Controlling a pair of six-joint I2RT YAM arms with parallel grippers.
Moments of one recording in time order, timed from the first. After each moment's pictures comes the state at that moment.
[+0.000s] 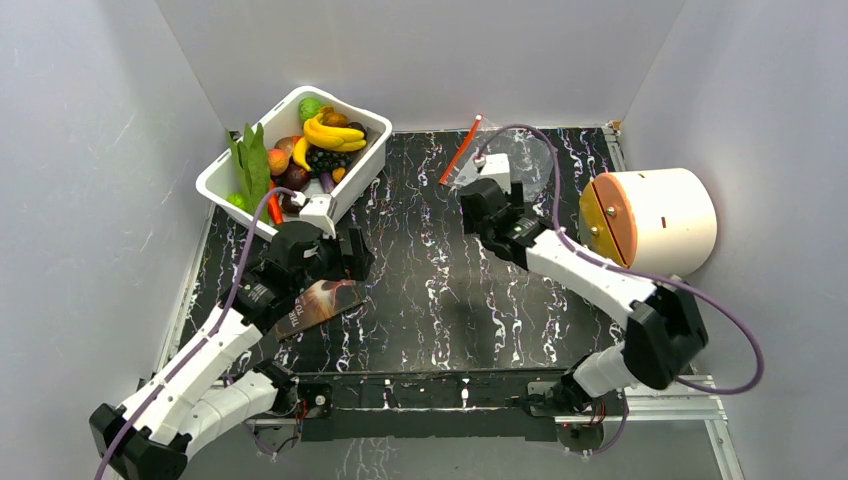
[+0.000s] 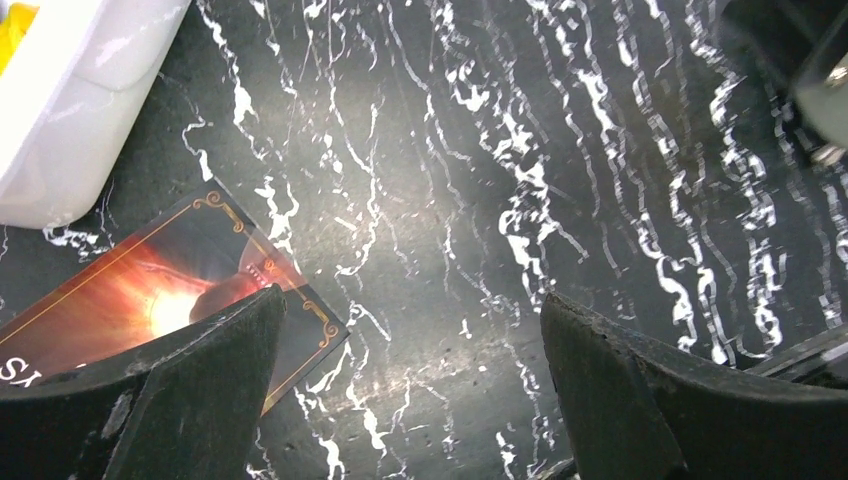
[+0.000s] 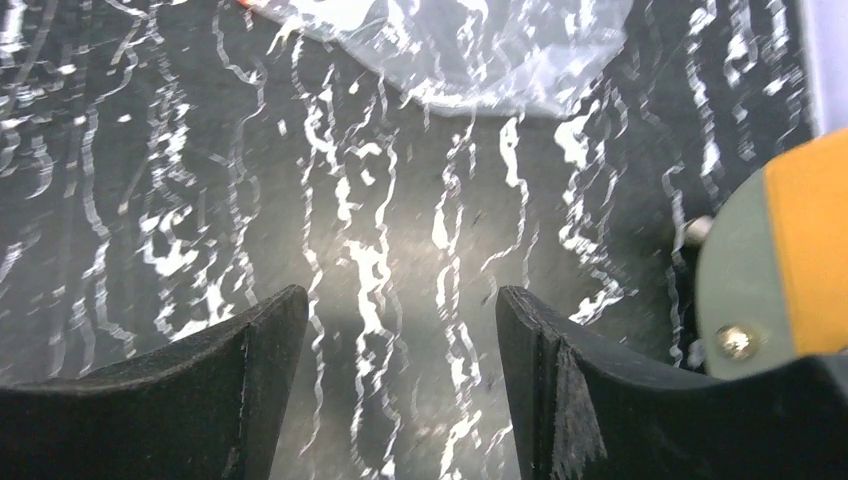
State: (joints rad) left arm -0.59 0.84 0.81 -0.52 -0.11 -0.41; right arm 0.67 1.38 1.07 -0.38 0.60 0.34
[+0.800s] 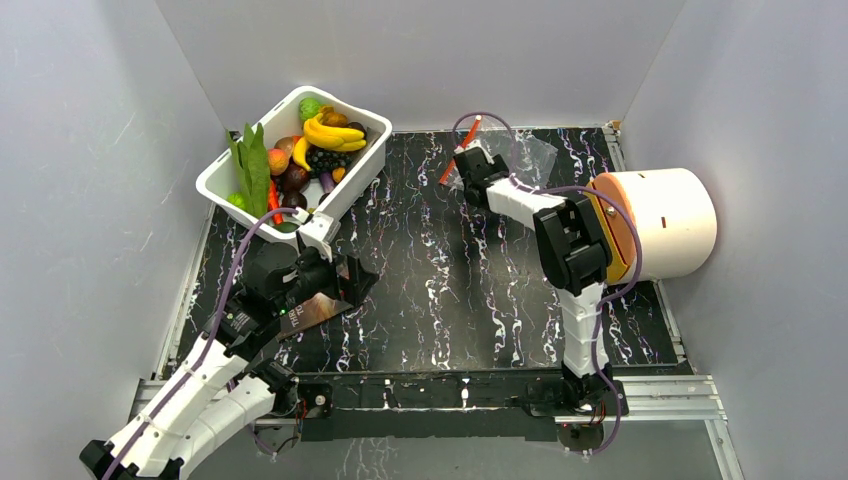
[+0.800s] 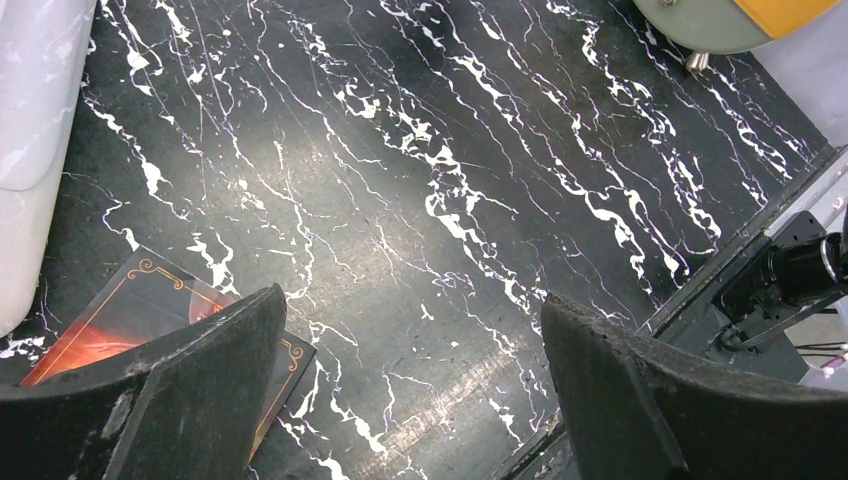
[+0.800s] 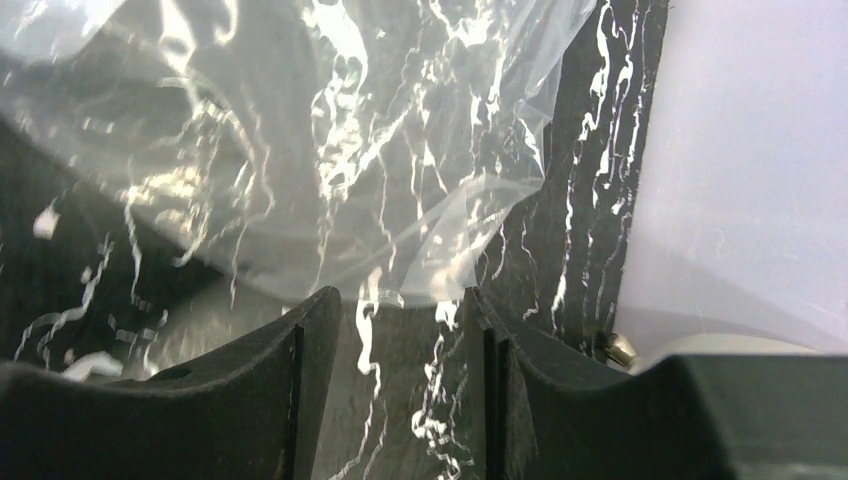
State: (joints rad) left arm -0.59 0.64 0.69 -0.44 0.13 -0.21; right arm 0.44 2.10 1.51 -0.28 0.74 -0.28
